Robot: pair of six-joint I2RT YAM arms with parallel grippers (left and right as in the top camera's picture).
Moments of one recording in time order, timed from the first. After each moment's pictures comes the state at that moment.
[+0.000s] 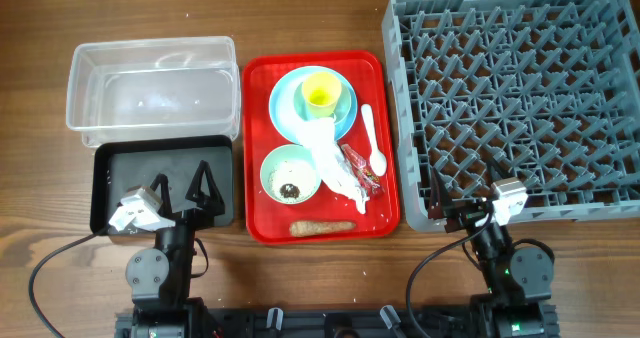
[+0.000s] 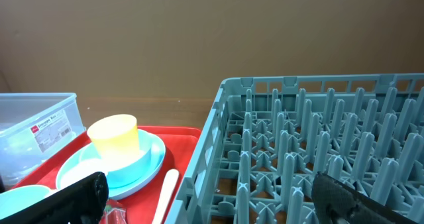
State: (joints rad) left arm 0.03 0.01 0.01 -0.07 0.02 -0.56; right arm 0.09 0.01 0.01 0.01 -0.15 0.09
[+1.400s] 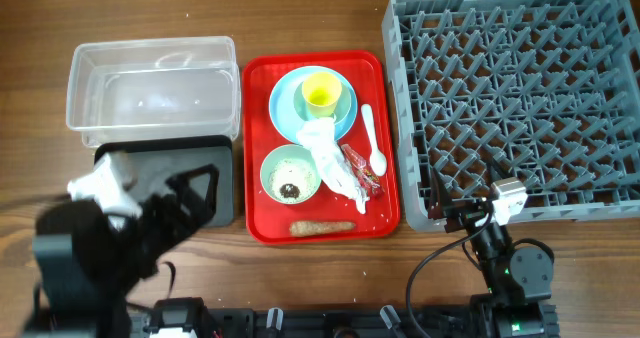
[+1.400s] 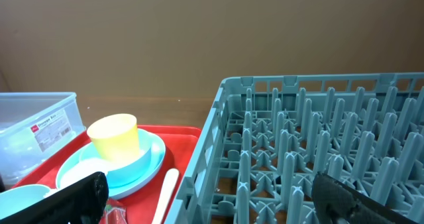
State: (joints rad) left arm 0.03 0.60 1.07 -1.08 0.35 -0.74; right arm 0.09 0.01 0.01 0.01 -0.15 0.08
